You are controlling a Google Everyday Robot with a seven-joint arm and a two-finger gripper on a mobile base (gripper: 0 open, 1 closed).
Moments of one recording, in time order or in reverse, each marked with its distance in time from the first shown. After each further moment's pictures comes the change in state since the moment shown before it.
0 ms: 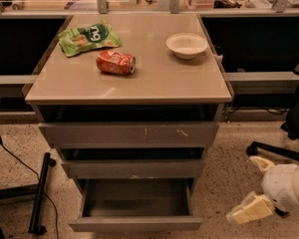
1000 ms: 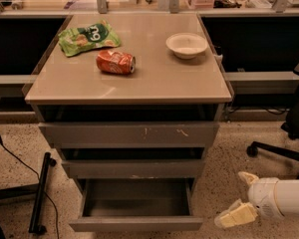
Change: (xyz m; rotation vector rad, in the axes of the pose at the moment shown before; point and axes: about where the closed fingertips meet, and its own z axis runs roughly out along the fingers) arm 0.046 0.001 0.066 -0.081 -0.039 0.164
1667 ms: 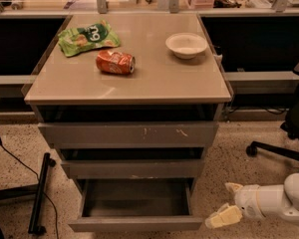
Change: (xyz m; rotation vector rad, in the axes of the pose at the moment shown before) arm 0.049 -0.021 0.078 -0.122 -0.018 0.115
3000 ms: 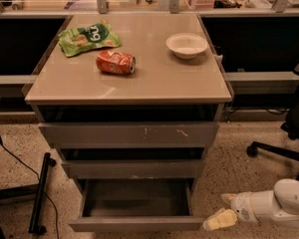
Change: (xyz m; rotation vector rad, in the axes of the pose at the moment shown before) arm 0.046 -0.027 0.047 -0.091 0.022 0.143
